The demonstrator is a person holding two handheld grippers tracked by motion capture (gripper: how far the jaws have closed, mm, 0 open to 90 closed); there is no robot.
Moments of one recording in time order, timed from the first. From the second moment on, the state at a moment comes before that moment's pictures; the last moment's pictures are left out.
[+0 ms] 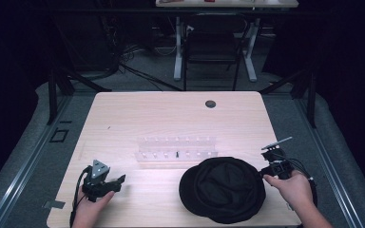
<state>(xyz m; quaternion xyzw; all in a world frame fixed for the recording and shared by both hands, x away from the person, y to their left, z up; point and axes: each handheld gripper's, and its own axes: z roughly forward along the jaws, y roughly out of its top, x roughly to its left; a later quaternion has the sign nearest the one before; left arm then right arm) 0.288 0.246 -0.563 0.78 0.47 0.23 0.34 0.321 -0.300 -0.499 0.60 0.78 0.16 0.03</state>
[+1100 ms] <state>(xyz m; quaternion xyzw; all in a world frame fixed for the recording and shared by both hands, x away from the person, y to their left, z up) 0.289 0.246 -0.565 0.78 0.47 0.23 0.33 0.331 -0.307 -0.516 0.62 0.77 0.15 -0.05</state>
